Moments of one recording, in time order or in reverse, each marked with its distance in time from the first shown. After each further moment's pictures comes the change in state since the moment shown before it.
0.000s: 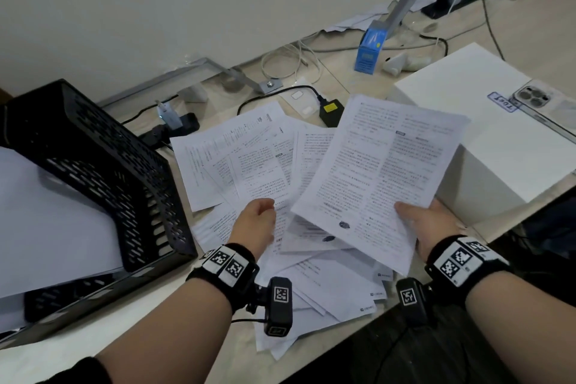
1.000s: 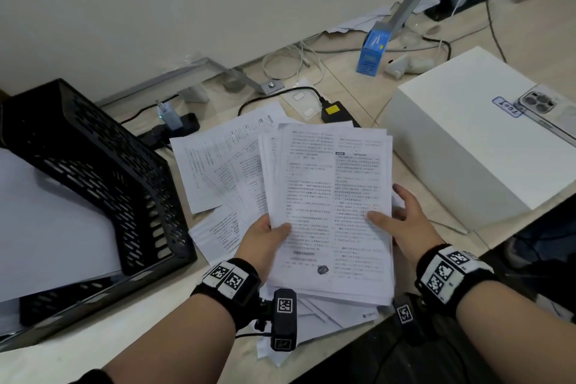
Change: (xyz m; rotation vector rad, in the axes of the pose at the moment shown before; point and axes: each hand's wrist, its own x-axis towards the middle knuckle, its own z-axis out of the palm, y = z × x) left_hand -0.006 -0.022 0.012 -0.346 -0.193 -0.061; right_hand 0.003 0.015 0.014 -0.306 -0.117 -0.103
